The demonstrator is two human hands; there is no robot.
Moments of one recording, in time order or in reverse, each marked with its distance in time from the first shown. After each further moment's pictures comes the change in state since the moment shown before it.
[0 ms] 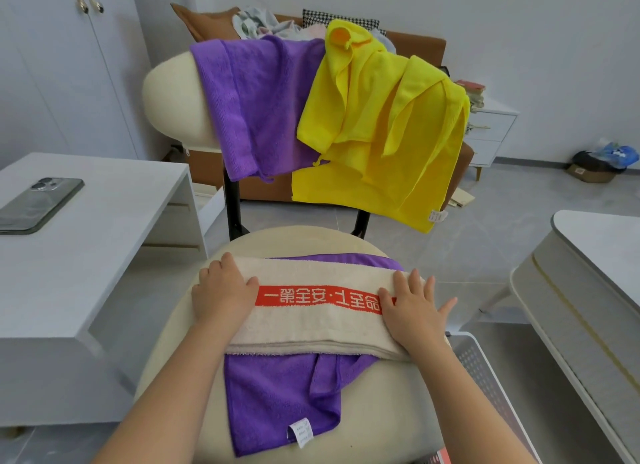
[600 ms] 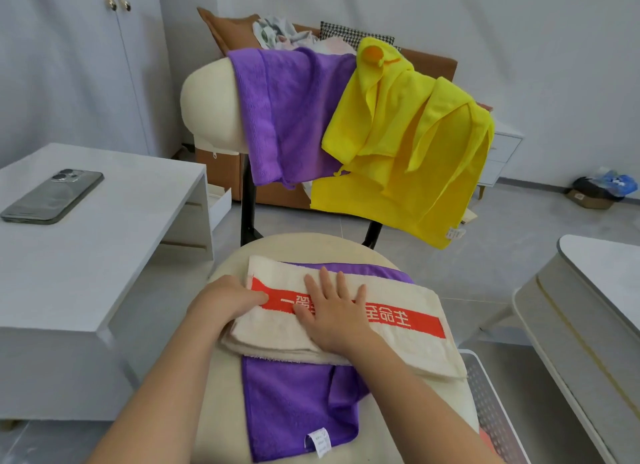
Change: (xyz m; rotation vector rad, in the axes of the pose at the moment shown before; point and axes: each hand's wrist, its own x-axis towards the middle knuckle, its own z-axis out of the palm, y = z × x) left_hand 0.018 -0.029 -0.024 -0.289 -0.476 -0.198; right_hand -0.018 -0.115 0.017 -0.193 -0.224 -0.477
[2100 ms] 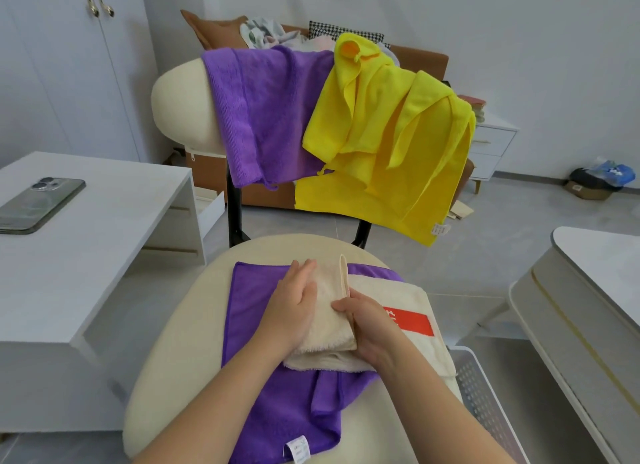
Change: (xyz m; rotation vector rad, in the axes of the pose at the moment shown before) left_hand -0.042 0.055 0.084 -0.346 0.073 0.652; right_hand -0.033 0.043 -0.020 1.971 -0.157 0.179
